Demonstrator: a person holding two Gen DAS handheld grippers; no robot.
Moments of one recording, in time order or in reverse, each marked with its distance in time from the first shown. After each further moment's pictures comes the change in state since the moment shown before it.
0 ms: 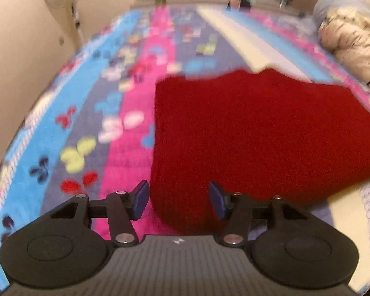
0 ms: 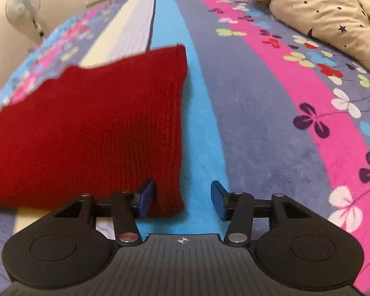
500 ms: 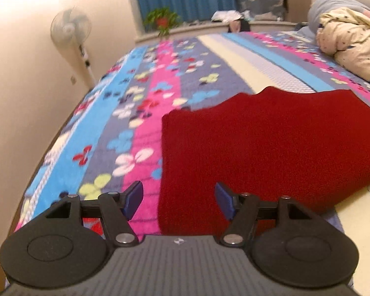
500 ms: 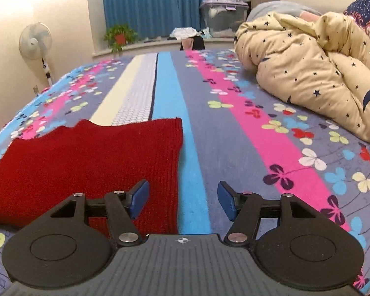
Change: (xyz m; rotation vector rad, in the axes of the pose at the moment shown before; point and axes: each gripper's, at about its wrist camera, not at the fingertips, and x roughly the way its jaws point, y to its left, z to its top) left arm -0.038 -0.031 0.002 0.109 -0.253 0.097; right arm -0.082 0.005 -0.020 -0.024 -0.346 -0.019
